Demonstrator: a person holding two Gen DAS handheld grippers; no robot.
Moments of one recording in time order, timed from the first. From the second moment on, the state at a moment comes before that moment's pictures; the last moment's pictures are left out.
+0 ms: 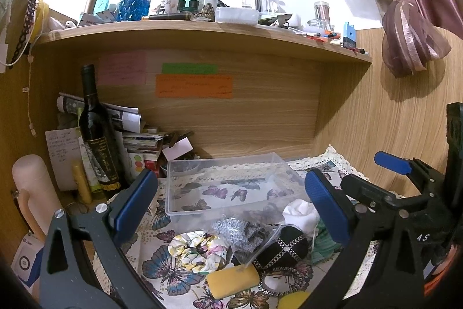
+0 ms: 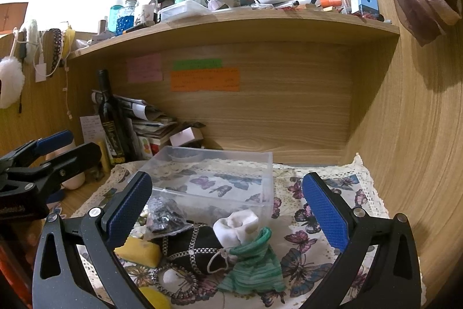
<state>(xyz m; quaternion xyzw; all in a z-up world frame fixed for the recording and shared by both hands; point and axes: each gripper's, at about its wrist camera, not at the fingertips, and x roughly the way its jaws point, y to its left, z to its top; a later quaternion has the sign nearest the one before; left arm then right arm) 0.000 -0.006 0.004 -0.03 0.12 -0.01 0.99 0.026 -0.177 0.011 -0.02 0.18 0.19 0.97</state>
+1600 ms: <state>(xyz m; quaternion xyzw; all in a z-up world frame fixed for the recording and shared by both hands) 0.018 0.011 -0.010 -0.03 0.17 -0.03 0.98 0.044 -0.182 -0.001 -0.03 0.20 0.19 0.96</state>
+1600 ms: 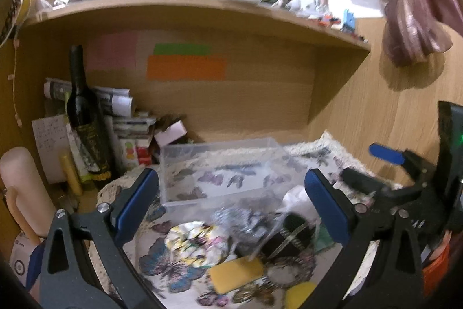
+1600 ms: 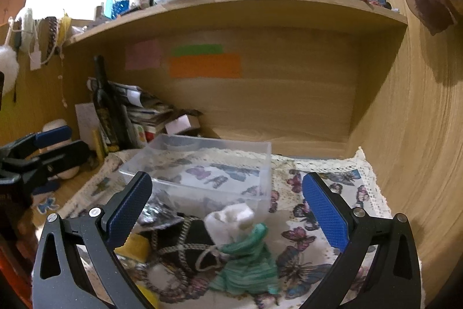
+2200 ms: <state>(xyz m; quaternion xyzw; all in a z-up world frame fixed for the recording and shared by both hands) 0.102 0.070 -0.100 -0.07 0.39 0.00 0.92 0.093 -0.209 -0.058 -0.01 0.34 0.19 0.92</state>
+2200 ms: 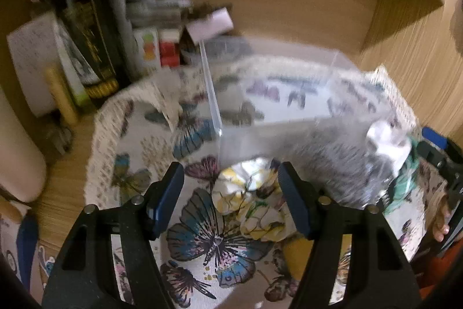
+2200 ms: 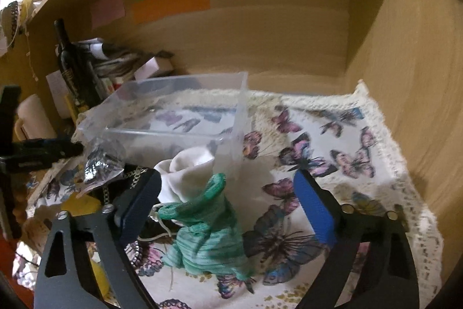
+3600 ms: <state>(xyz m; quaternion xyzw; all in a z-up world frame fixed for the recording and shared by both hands) 0.070 0.090 -0.010 -0.08 0.25 0.01 0.97 0.083 -0.218 0.010 0.00 0.23 0.22 0.95</state>
